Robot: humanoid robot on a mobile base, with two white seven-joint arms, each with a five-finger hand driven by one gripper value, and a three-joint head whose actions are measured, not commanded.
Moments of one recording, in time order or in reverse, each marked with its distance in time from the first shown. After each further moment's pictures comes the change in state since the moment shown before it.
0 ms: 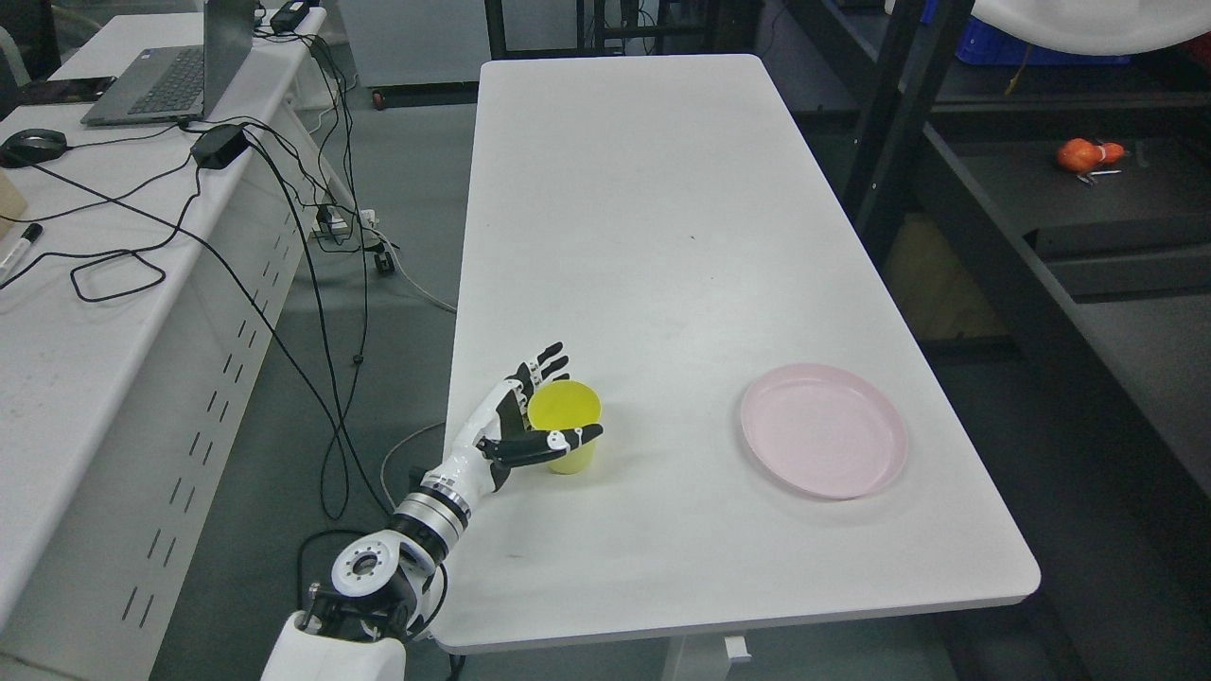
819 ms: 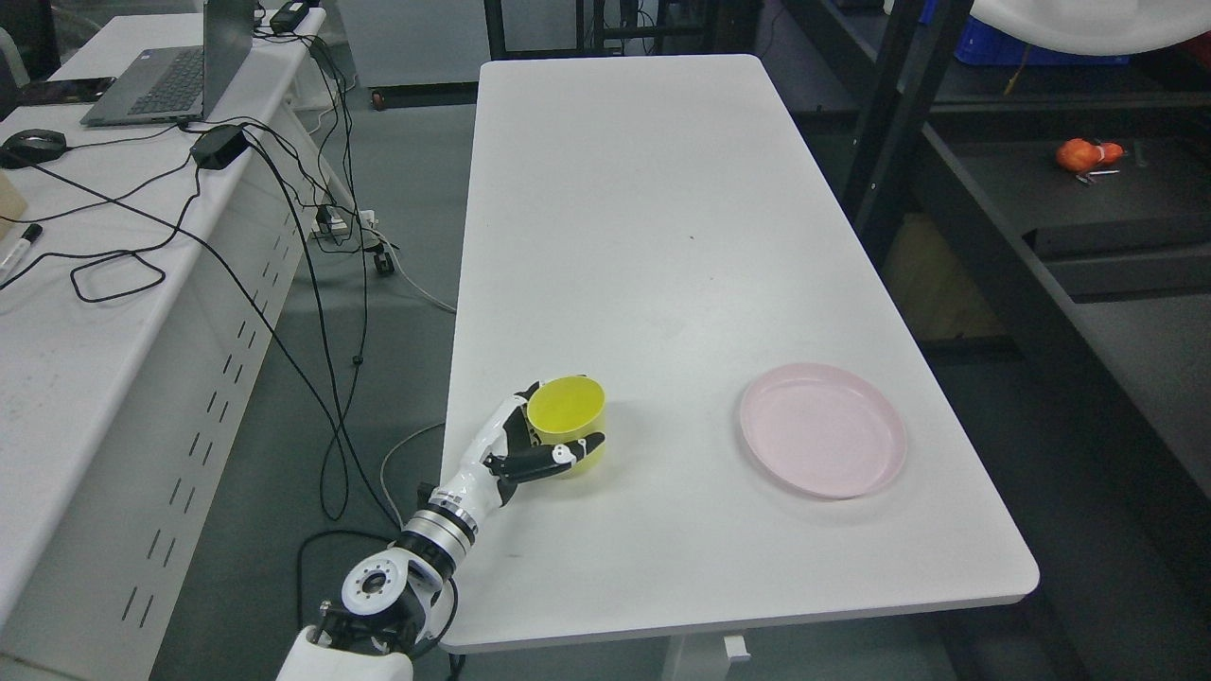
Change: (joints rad) left arm 0.014 -0.002 0.003 0.060 0.044 -0.117 -0.001; right arm 0.000 0.000 0.000 0.000 0.000 0.000 0.000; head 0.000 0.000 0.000
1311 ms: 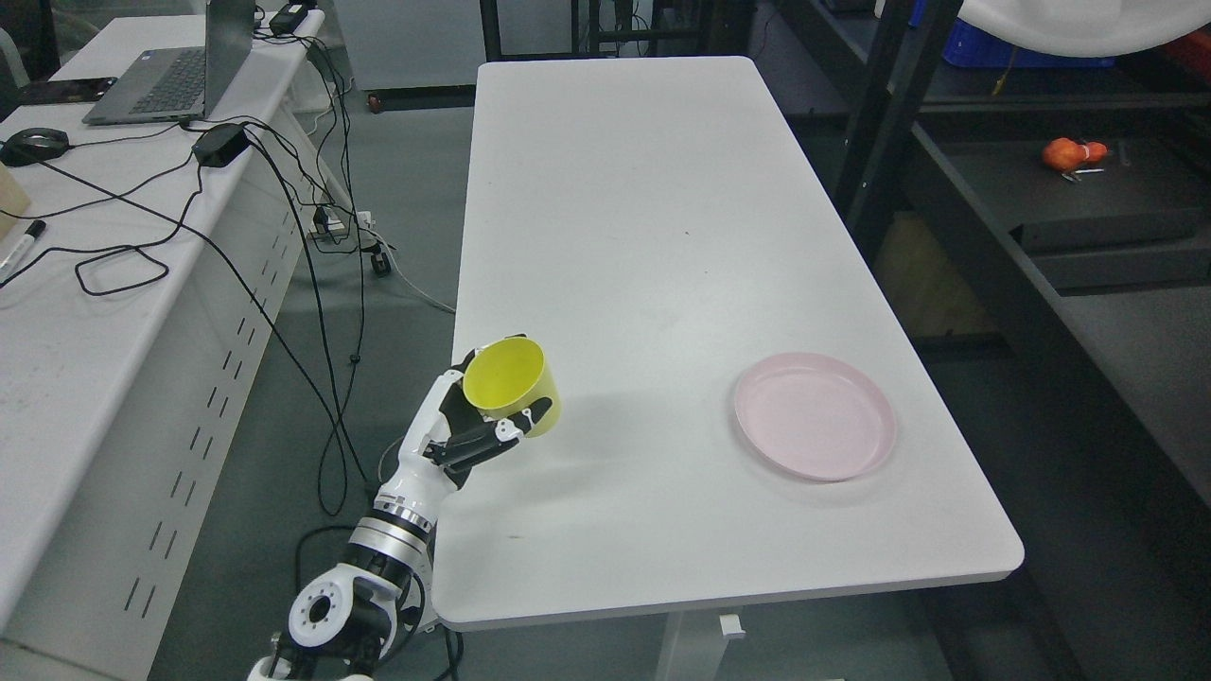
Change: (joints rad) left arm 0.095 0.000 0.088 -0.179 0.084 -0.098 0.000; right arm 0.000 0.000 0.000 0.000 0.000 0.000 0.000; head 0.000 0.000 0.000
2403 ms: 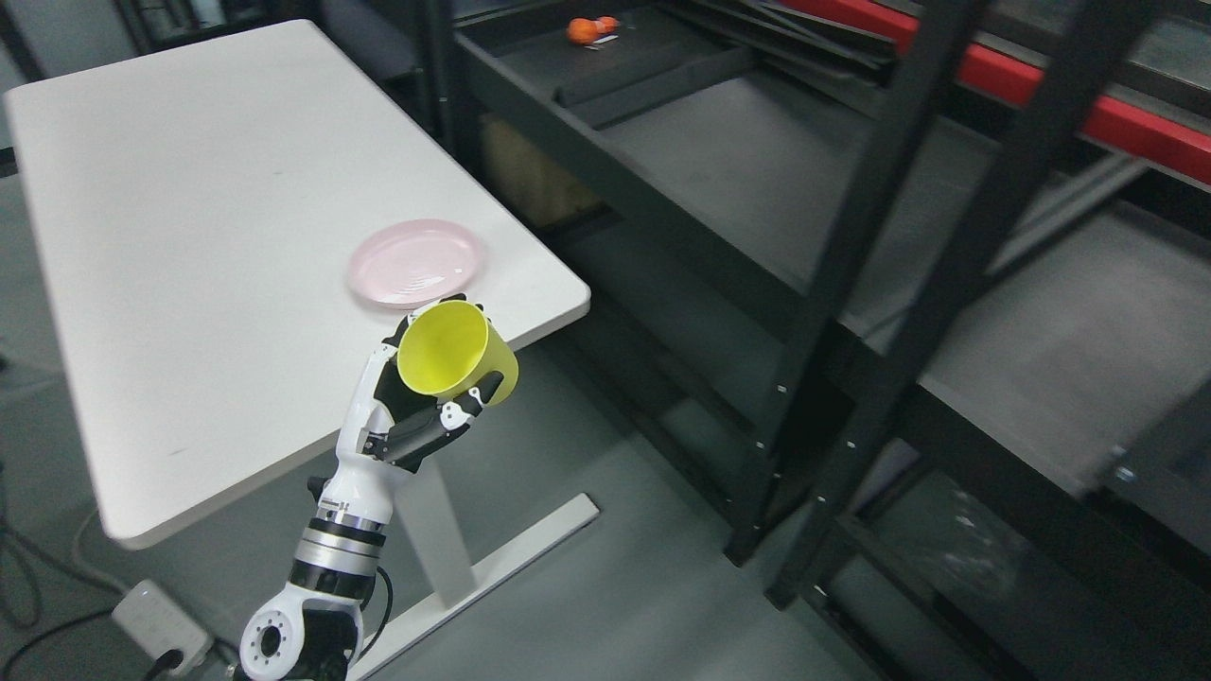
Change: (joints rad) left arm 0.066 0.000 0.049 -0.170 0.024 -0.104 -0.001; right arm 0.000 0.000 0.000 0.000 0.000 0.000 0.000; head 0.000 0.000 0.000
